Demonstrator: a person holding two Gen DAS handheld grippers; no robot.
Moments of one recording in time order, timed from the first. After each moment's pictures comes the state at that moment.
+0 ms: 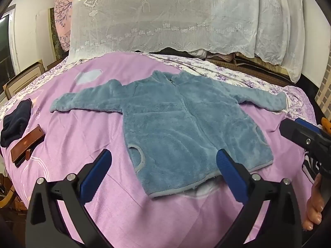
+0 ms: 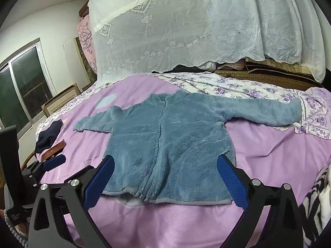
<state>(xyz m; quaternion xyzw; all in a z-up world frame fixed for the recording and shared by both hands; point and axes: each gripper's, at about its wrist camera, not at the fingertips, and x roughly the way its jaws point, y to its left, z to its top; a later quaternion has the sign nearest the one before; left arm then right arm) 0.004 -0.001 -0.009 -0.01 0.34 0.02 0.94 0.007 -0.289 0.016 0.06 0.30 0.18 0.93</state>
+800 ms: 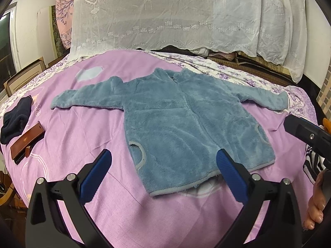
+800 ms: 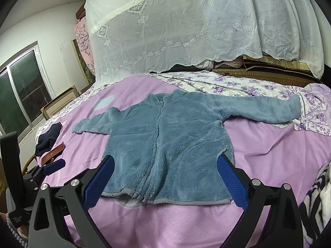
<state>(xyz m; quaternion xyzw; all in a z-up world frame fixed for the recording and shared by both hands) 0.004 0.005 -0.014 -0.02 0.34 0.02 0.94 0.011 -0.293 0.015 0.07 0.30 0.17 0.93</state>
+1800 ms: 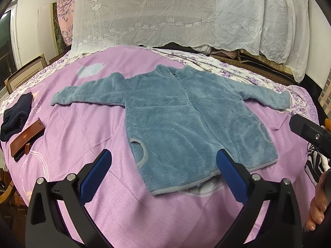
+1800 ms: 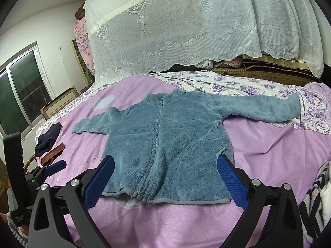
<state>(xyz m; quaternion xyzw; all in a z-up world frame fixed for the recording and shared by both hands) 0.007 0.006 -0.017 -0.02 0.35 0.02 0.93 0.010 -0.295 0.015 0.07 0.30 0.17 0.93</state>
